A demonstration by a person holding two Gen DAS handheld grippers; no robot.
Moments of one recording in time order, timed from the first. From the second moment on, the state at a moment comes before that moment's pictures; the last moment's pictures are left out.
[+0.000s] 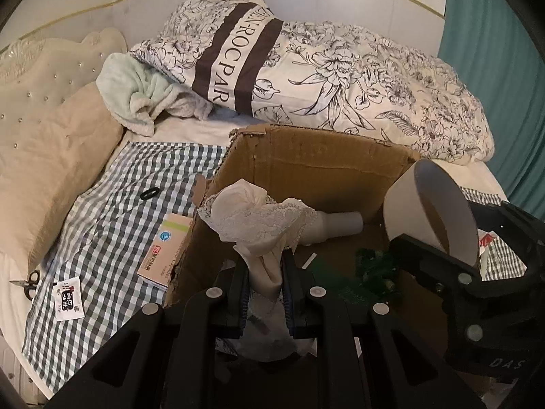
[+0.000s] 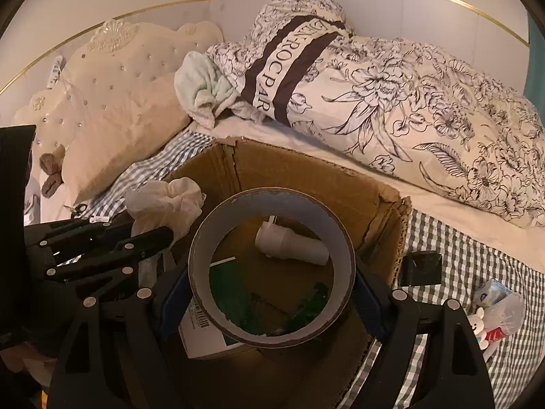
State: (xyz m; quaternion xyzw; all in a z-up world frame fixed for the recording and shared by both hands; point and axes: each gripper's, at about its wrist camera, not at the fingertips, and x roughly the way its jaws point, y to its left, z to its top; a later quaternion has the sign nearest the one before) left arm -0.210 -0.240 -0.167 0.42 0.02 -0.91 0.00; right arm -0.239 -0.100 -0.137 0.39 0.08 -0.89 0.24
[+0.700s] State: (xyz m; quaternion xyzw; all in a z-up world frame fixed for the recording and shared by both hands) left arm -0.180 -0.250 -0.117 0.38 0.02 -0.92 0.04; right arm -0.214 -0.097 -0.090 0.35 0.06 -0.91 0.23
